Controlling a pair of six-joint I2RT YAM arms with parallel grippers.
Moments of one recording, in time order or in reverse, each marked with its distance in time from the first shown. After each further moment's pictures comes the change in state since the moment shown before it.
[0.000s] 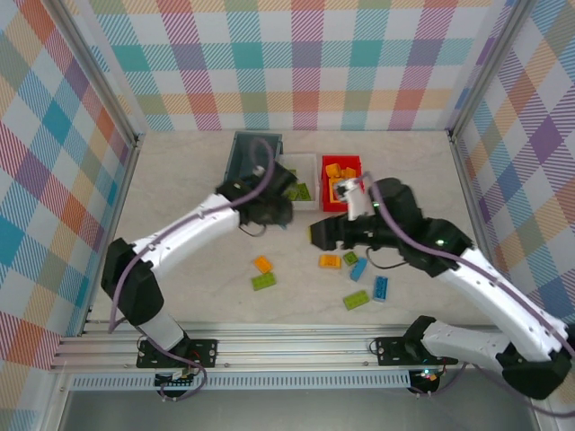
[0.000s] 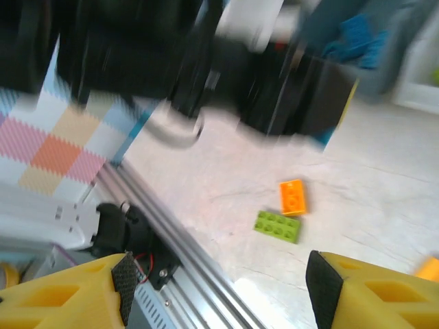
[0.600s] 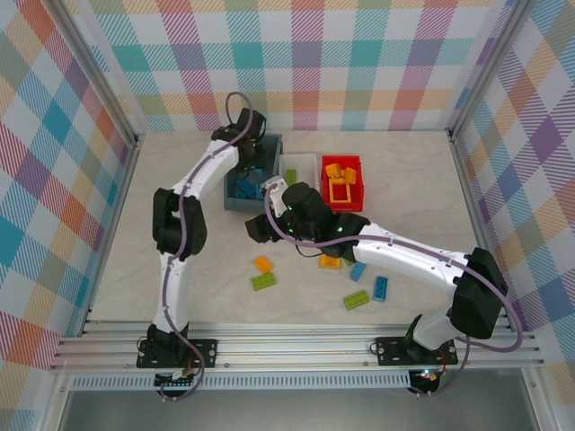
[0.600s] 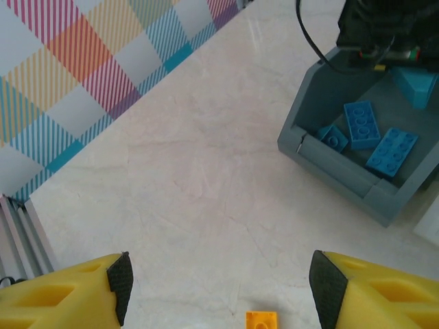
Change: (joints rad) left arm 0.329 0.719 0.758 -0.059 0.023 0.144; right arm 0.150 0.431 0.016 0.492 0.297 -0.140
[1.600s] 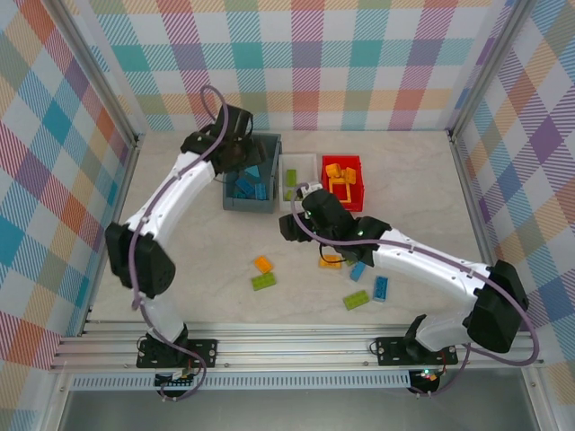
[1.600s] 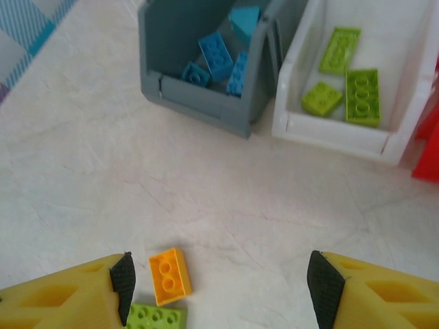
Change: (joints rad) left arm -0.098 -0.615 -0.477 0.077 0.013 -0.119; right arm -0.069 -0.120 -0.128 -0.219 0.183 0.167
